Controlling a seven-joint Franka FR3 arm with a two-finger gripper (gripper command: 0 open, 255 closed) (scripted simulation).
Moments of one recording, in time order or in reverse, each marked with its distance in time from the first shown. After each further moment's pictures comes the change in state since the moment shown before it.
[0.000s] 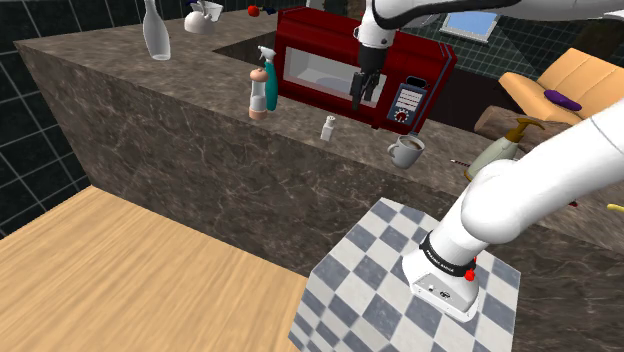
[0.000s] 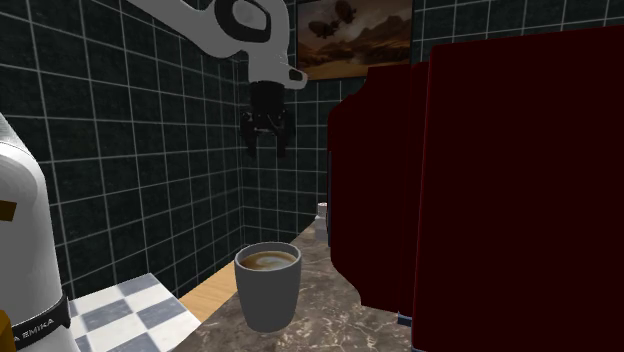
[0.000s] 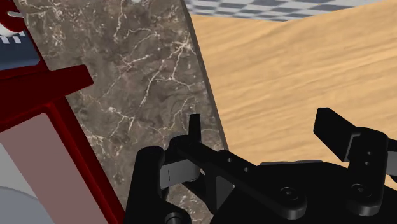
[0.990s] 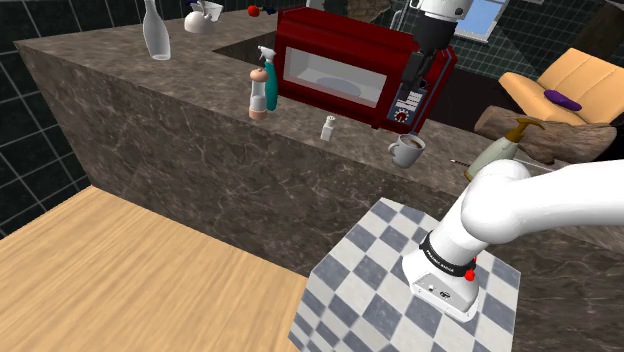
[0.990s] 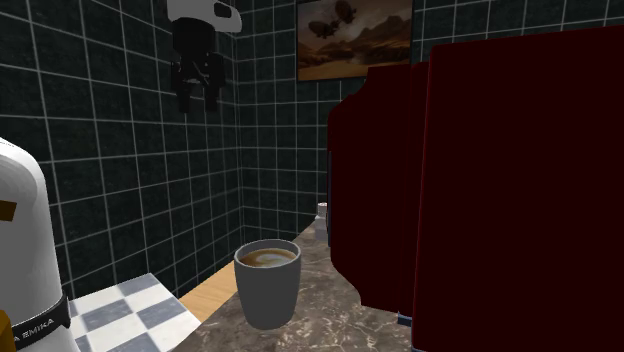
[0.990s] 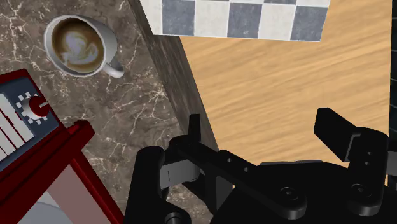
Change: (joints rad) arm -0.003 -0.470 0.071 -0.111 0.047 -0.292 0.085
